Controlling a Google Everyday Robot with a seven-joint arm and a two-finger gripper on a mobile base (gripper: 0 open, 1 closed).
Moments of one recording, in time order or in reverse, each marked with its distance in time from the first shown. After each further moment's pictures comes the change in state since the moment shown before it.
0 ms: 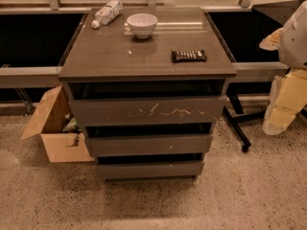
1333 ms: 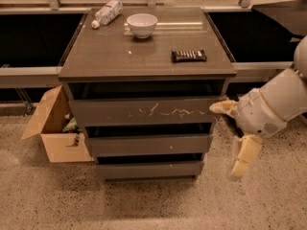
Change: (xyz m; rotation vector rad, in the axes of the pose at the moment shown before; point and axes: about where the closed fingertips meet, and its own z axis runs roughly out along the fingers) arm -0.015 0.060 0.157 -0.314 -0.392 -0.122
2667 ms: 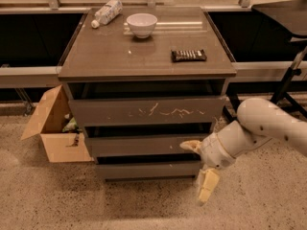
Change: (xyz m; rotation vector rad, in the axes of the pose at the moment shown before) arm 0.047 0.001 0.162 -0.168 -0.142 -0.005
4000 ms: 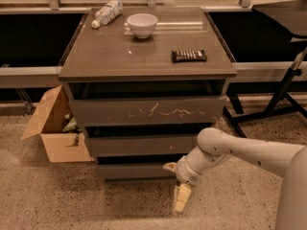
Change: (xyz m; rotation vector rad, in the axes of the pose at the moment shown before) arm 0.085 -0.053 0.168 -0.114 0.056 0.044
